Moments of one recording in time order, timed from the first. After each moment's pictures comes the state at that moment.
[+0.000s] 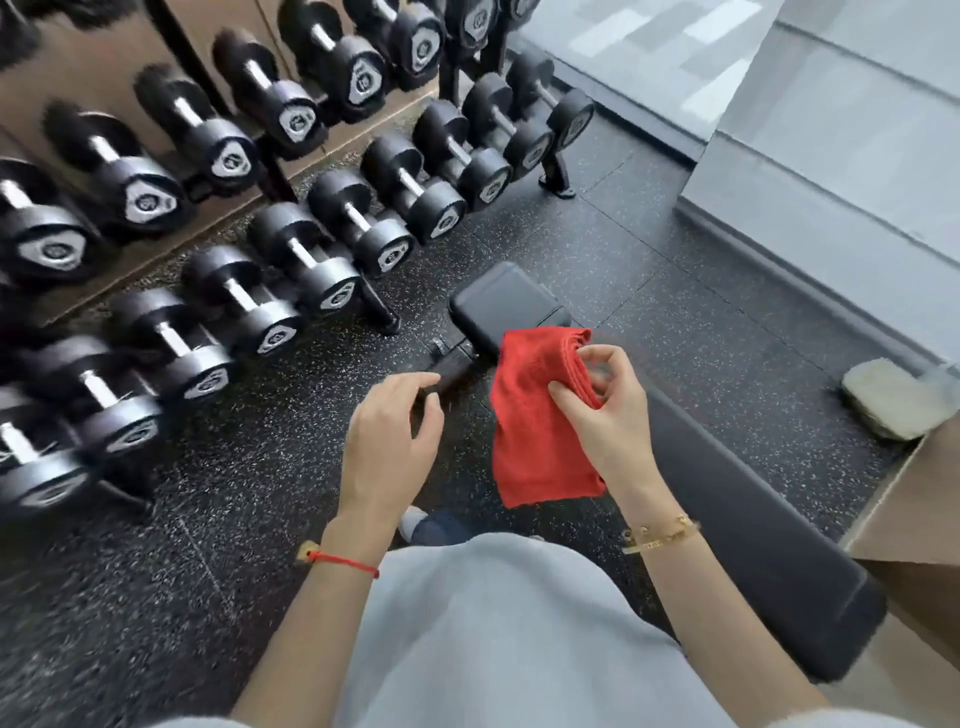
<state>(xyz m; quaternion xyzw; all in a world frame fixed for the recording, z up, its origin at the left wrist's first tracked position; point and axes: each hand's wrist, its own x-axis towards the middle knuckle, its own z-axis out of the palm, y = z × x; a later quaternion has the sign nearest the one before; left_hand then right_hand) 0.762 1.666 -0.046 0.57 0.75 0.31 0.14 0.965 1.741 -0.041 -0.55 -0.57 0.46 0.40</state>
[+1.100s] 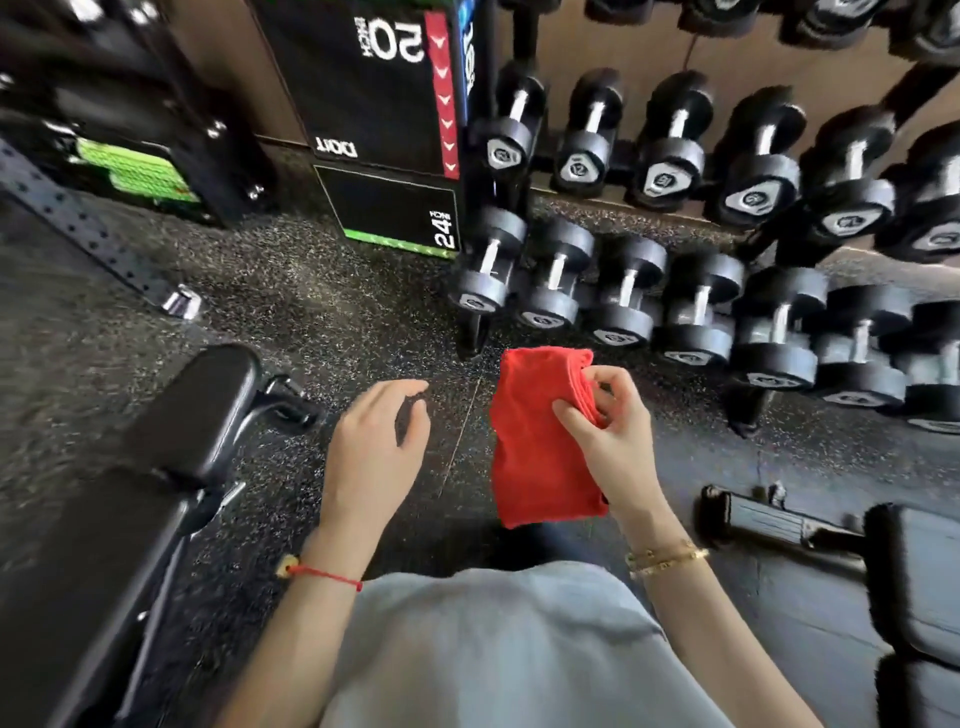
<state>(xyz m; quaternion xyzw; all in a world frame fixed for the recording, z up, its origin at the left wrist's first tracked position) 0.404 1.224 -0.038 0.12 0.94 0.31 -0.05 0.455 1.450 -0.048 -0.20 -0.72 0.65 0.12</state>
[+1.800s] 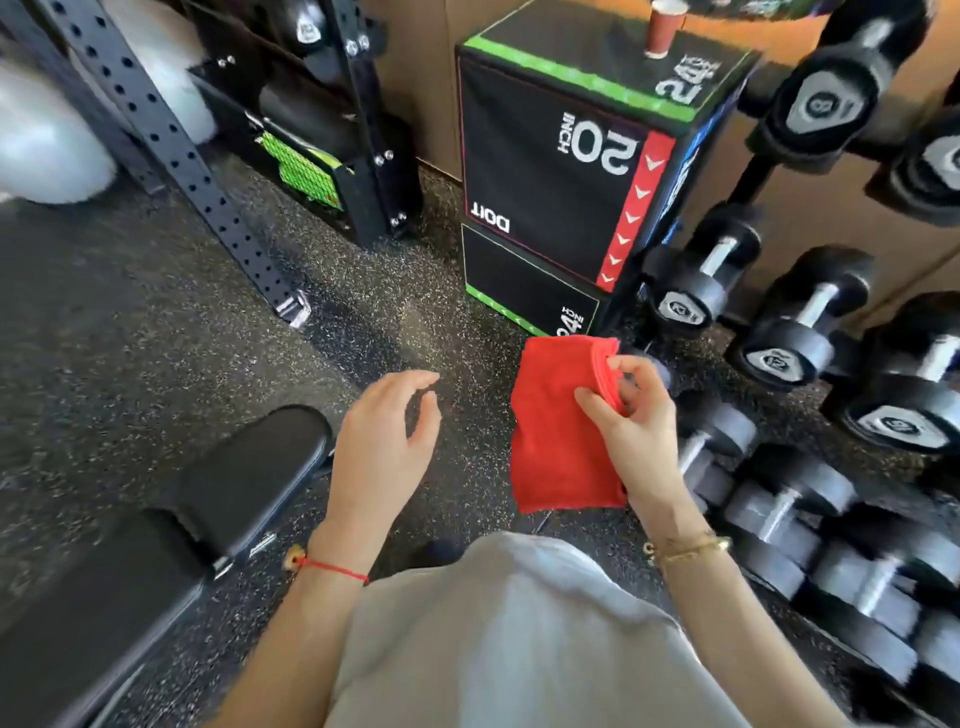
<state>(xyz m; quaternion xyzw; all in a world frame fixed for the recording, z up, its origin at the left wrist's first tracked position) 0.051 1.169 -0.025 -0.05 0.94 0.32 -0.13 0.008 1.399 -0.034 -0.09 -0.72 0.68 0.02</state>
